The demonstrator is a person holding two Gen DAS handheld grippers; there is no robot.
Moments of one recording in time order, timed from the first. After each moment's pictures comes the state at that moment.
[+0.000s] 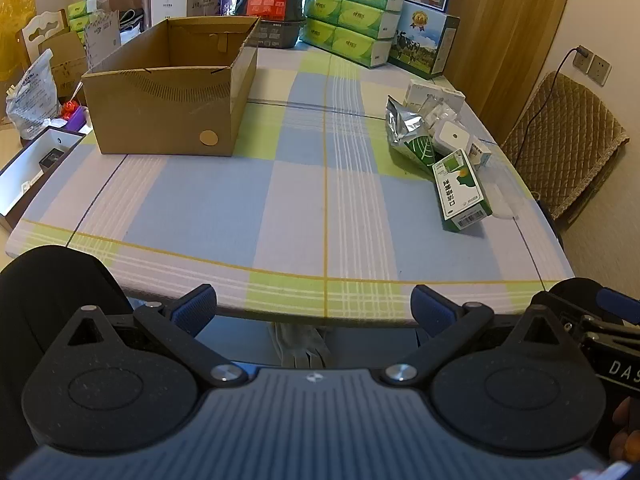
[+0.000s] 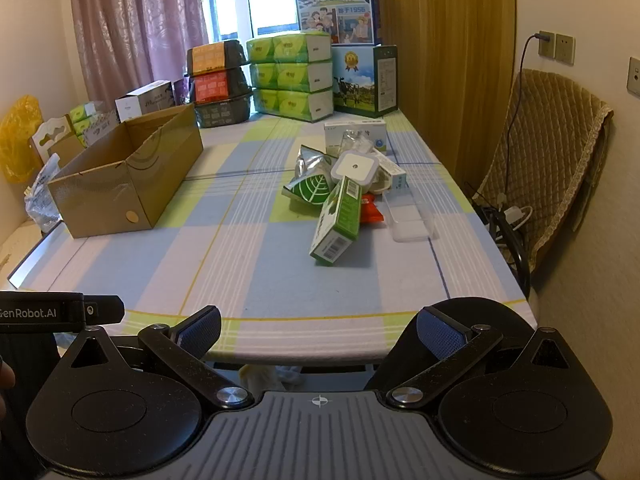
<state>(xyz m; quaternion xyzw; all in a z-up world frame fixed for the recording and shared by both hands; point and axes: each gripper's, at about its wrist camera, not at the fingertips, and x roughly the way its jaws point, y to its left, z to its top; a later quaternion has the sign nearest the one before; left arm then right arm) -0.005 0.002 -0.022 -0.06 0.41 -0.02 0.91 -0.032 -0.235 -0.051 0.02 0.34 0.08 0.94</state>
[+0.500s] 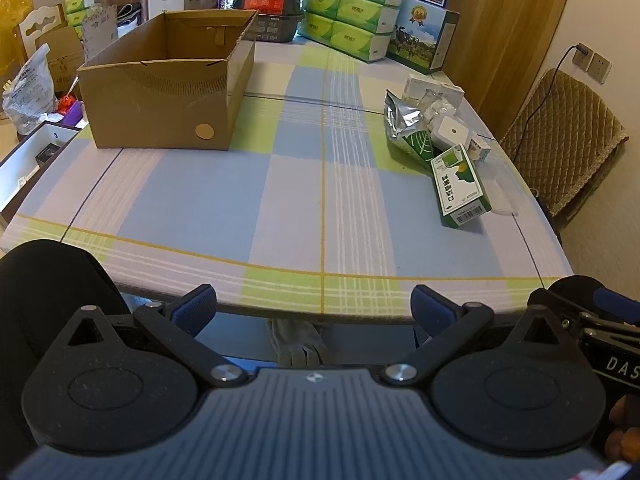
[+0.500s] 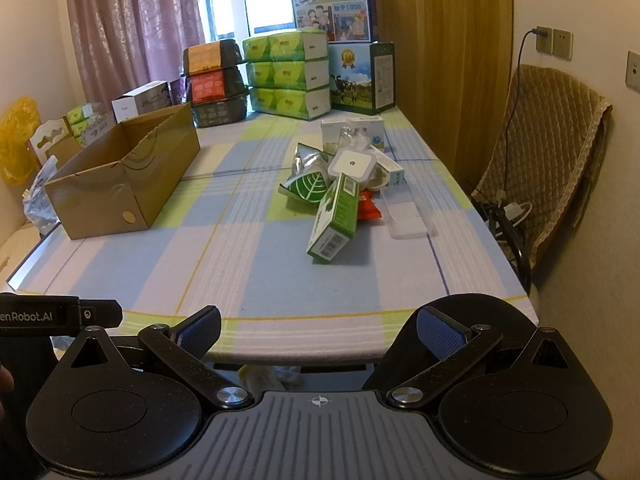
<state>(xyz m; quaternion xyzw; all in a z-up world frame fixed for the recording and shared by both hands) -0.002 -0.001 -0.024 -0.06 0.42 -0.03 0.91 -0.028 -0.241 -0.057 0.03 0.34 0.08 0.94</state>
